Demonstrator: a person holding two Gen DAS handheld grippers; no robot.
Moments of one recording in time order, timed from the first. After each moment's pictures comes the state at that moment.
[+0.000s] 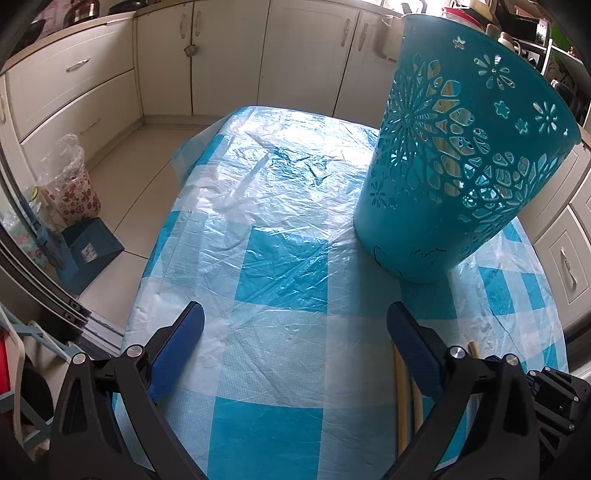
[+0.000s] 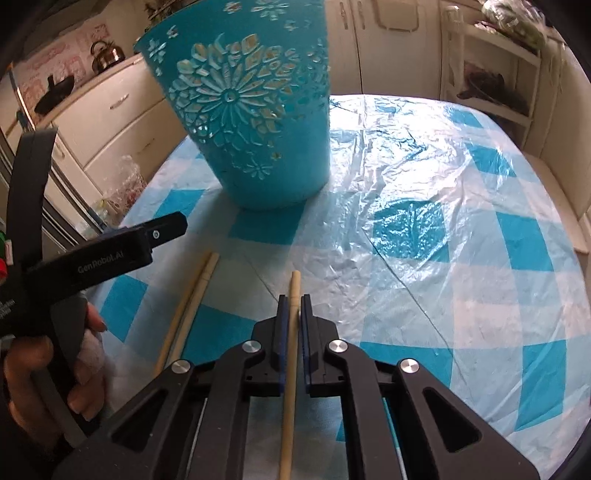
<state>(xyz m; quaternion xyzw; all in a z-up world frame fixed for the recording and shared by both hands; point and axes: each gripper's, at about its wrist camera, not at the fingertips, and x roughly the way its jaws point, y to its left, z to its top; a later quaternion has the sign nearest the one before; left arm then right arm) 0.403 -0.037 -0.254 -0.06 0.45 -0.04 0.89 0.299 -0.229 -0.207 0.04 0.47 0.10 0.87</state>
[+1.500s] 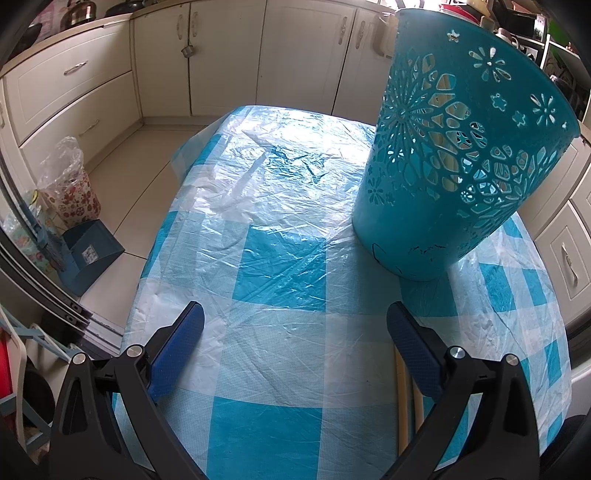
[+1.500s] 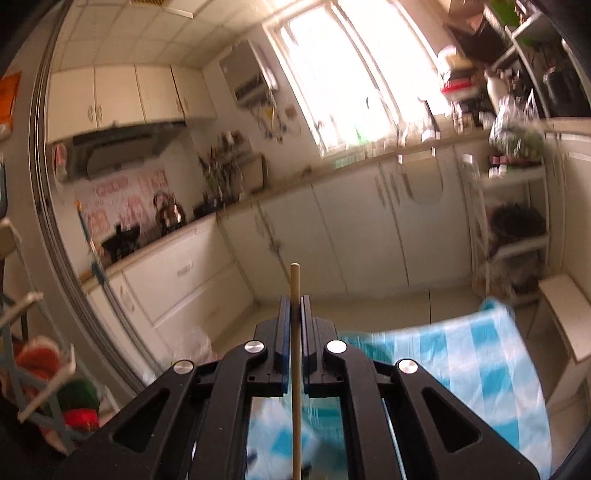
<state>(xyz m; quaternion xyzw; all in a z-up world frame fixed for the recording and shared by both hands) 0.405 -0.040 -0.255 -0.05 0.45 -0.04 0.89 0.318 -0.245 0.017 0.16 0.15 0.15 0.96</state>
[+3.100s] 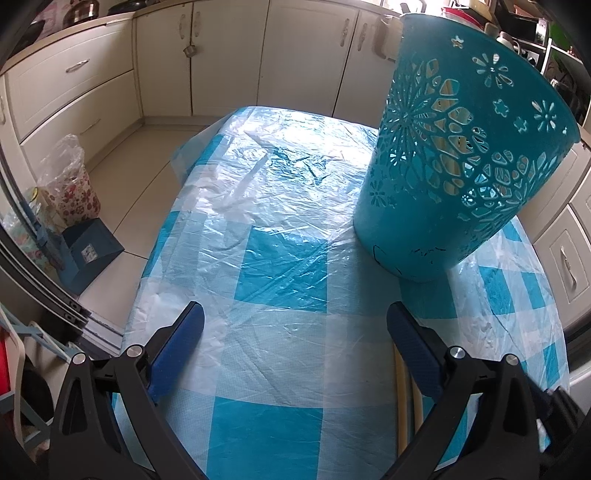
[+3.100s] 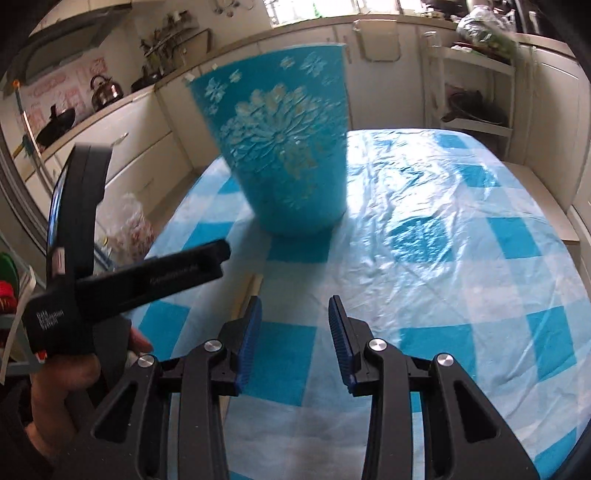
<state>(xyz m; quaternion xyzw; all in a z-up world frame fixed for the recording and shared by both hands) 0.406 -0.039 -0.255 -0.06 0.45 -0.04 0.89 0.265 -0.203 -0.193 0.09 0.41 0.07 0.91</state>
